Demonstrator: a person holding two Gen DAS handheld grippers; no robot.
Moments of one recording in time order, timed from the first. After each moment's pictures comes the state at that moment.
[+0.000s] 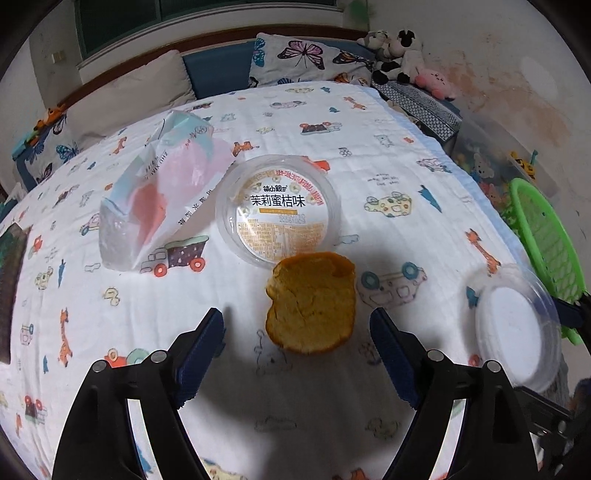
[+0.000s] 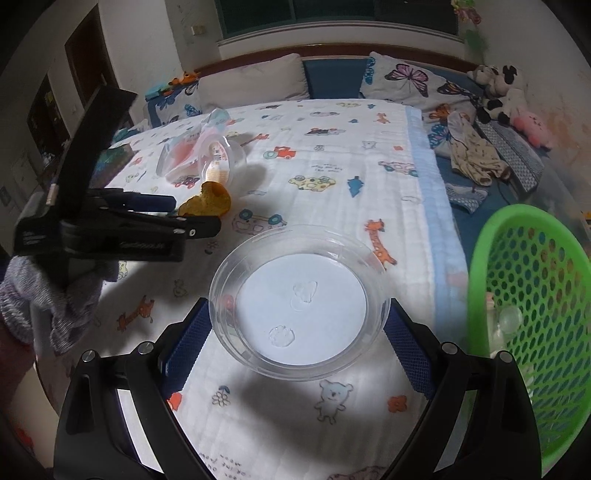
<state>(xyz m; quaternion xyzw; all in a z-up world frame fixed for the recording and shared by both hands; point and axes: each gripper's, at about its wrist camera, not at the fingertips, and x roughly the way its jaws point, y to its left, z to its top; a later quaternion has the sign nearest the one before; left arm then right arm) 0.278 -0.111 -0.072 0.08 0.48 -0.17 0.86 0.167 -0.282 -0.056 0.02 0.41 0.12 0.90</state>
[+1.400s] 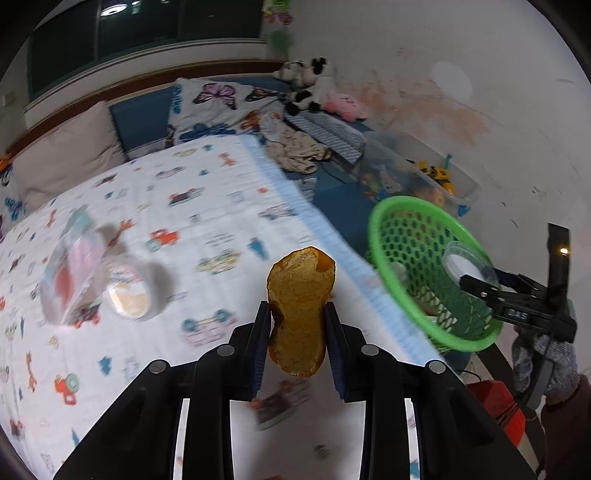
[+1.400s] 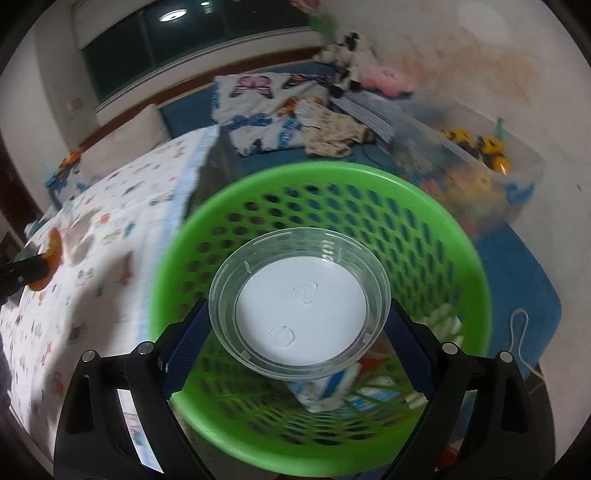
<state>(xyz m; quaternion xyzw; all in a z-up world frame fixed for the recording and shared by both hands) 0.212 -0.203 -0.001 0.08 0.41 -0.31 0.85 0.112 -0.495 -0.061 0.14 0.40 -0.09 0.90</state>
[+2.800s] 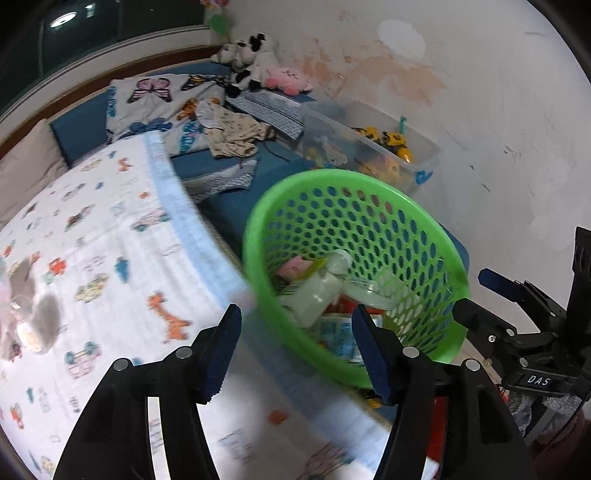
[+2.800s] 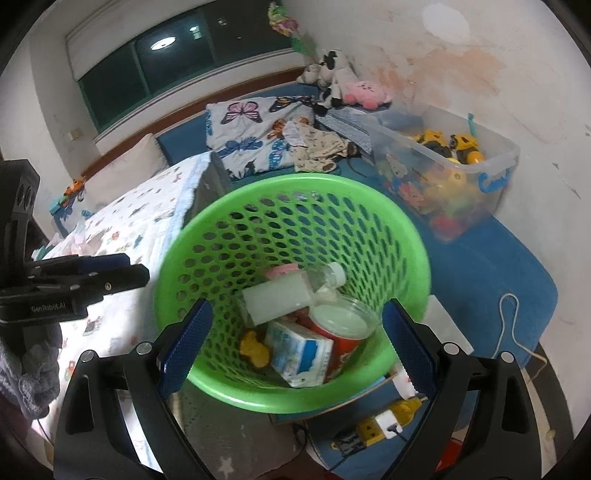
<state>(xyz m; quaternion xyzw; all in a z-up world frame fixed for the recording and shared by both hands) 0.191 -0.314 -0.018 0.11 0.43 -0.36 0.82 0.054 -0.495 -0.035 0.15 0.35 -0.09 0.92</state>
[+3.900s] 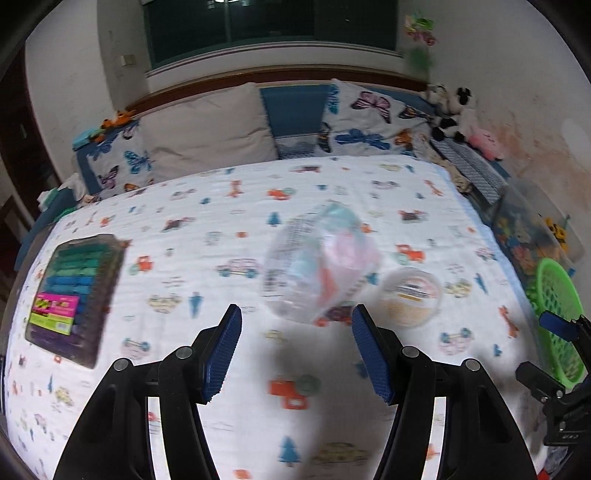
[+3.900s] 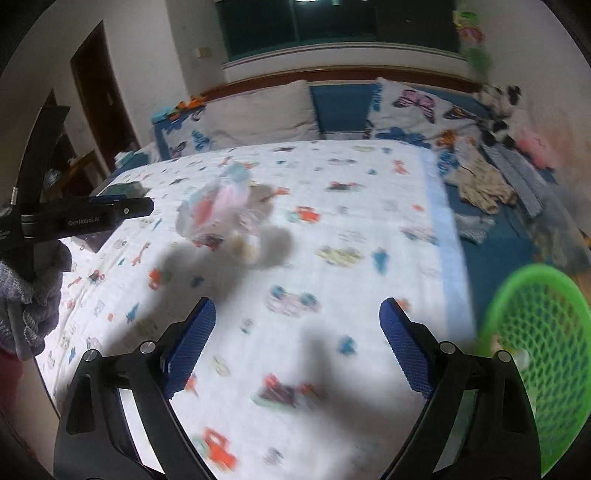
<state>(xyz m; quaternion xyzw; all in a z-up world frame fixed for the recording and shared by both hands) 0.285 -0.005 0.024 0.05 0.42 -0.07 0.91 0.213 -0.237 -0.006 0.02 0.38 0.14 0.91</state>
